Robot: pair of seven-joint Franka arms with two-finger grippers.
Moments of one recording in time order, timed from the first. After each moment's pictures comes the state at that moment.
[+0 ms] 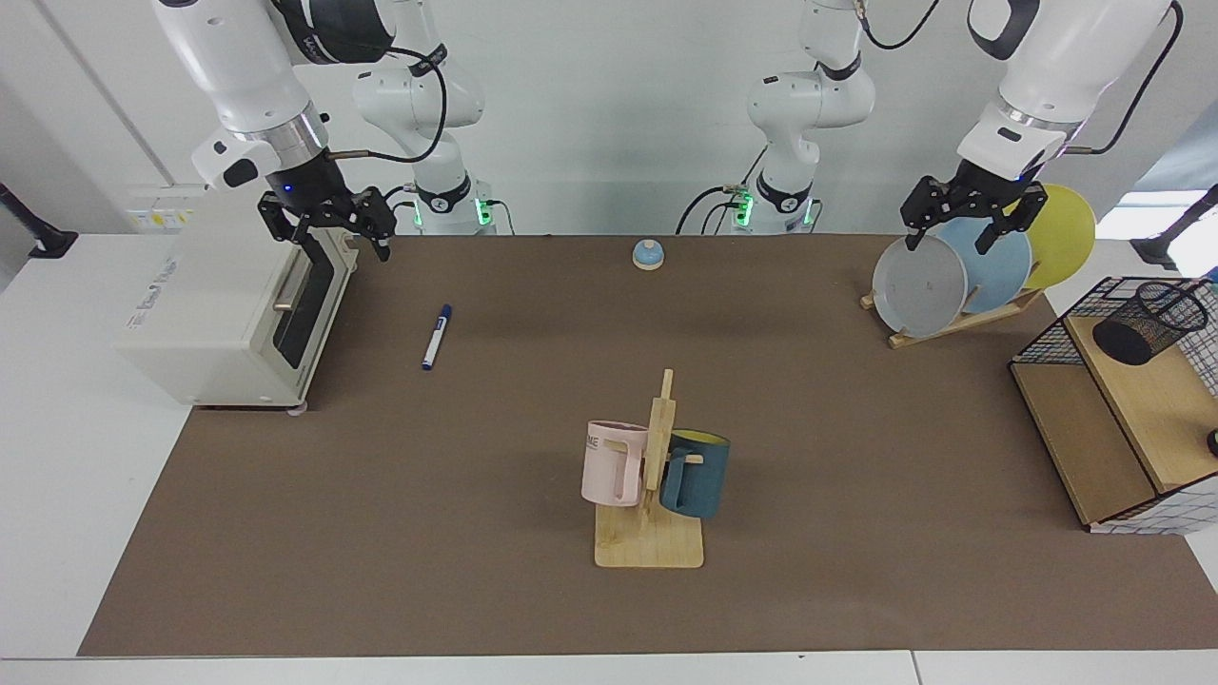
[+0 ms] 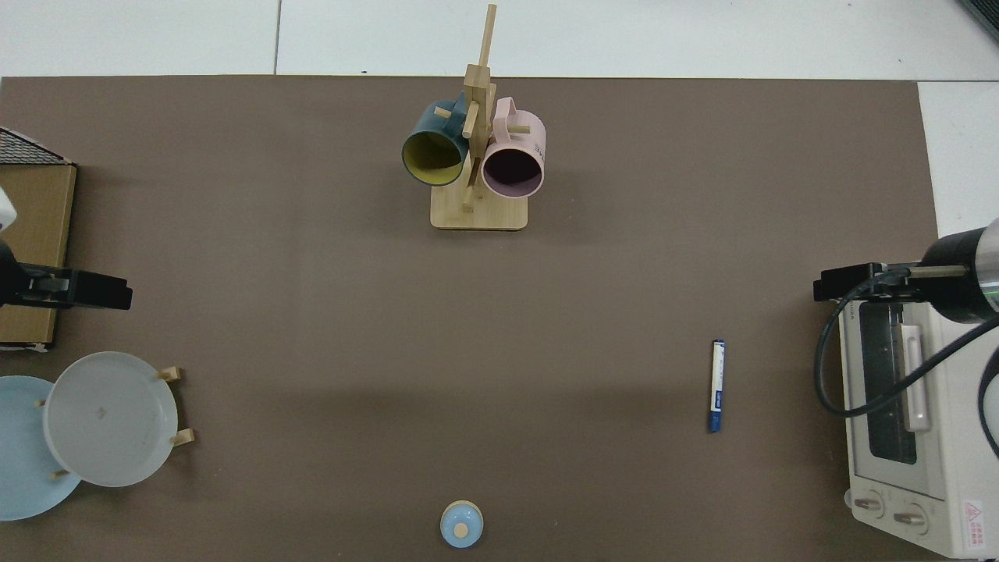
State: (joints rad) left arm 0.03 -0.08 -0.03 -1.67 -0.01 1.60 0.12; right arm -0.03 -0.13 0.03 -1.79 0.08 1.70 0.05
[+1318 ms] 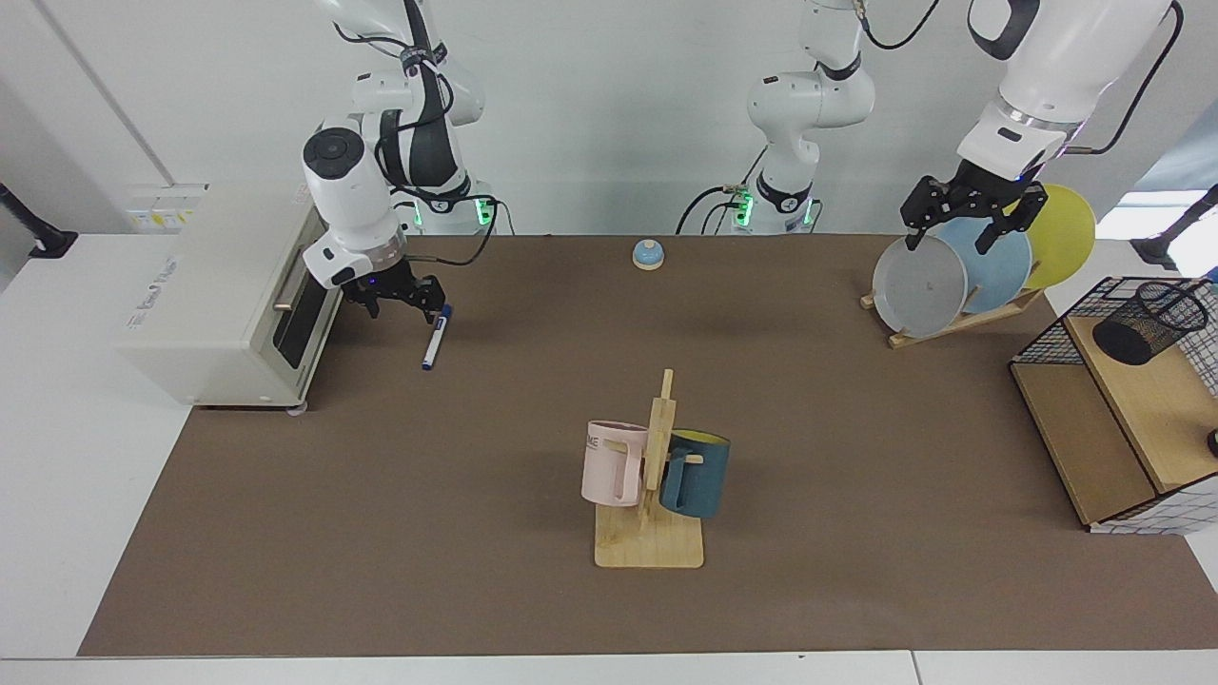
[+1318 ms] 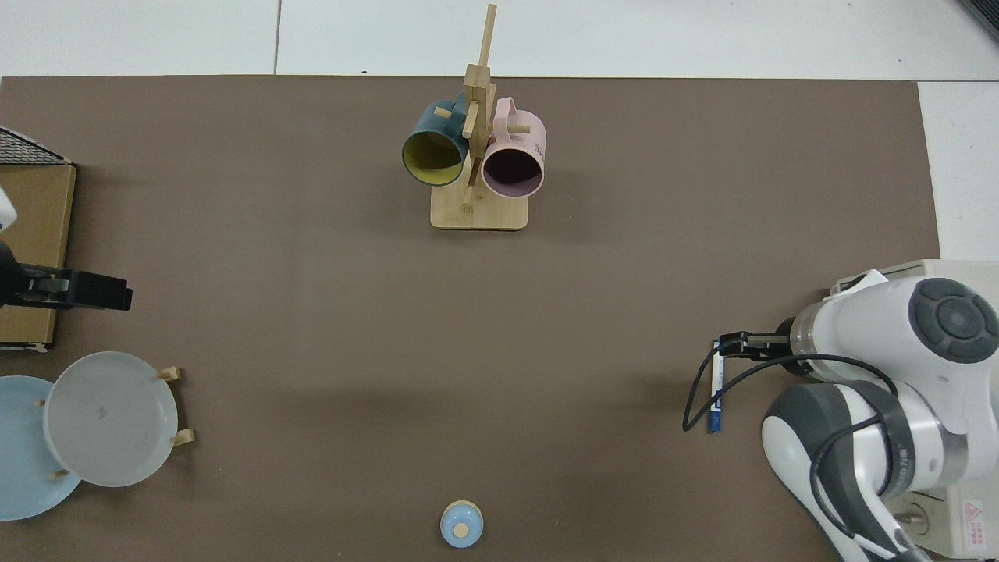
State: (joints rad) left arm 0.03 -0.08 -0.03 -1.67 -0.01 1.60 0.12; right arm 0.04 -0.13 0.04 -2.32 -0.04 2.13 0.23
